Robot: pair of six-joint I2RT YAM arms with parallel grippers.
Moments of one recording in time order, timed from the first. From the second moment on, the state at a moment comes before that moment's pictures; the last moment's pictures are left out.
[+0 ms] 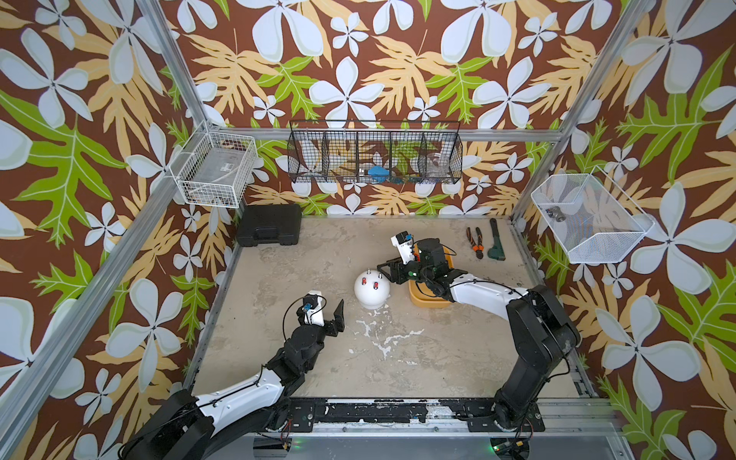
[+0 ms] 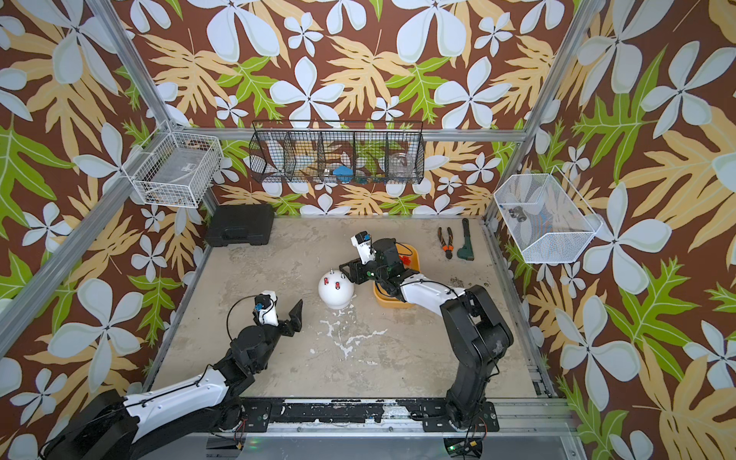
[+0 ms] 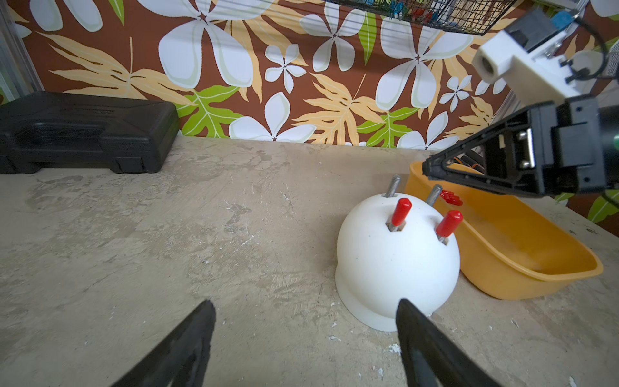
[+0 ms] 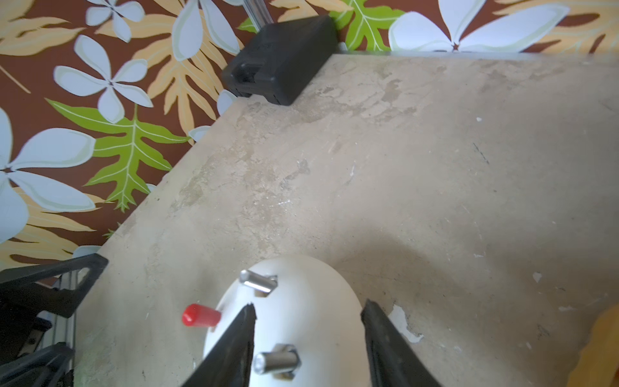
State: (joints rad) left arm -0.68 0.92 0.07 0.72 -0.47 -0.23; right arm 0.52 1.76 1.07 0.23 -0.44 0.25
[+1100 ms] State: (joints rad) left arm -0.68 0.99 0.09 0.76 -0.53 -0.25; right arm 0.75 1.64 1.01 0.08 0.13 0.46
